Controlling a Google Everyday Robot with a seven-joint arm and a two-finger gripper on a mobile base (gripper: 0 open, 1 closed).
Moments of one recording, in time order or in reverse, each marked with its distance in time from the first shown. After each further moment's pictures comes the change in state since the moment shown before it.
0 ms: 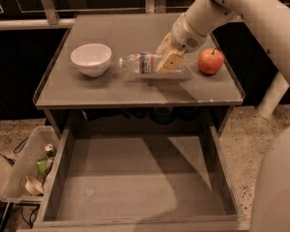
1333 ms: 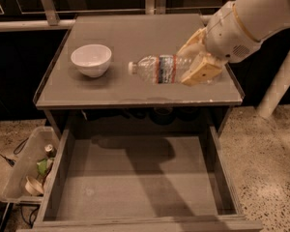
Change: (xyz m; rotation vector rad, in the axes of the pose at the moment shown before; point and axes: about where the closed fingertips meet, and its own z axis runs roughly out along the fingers) arm -0.024 0.125 -0.114 0.113 -0.008 -0.087
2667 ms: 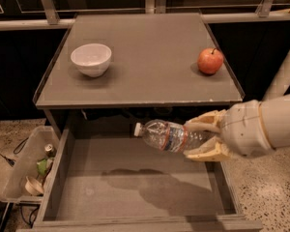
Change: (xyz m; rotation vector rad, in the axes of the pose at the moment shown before) arm 0.043 0.148 0.038 0.021 -0.169 0.115
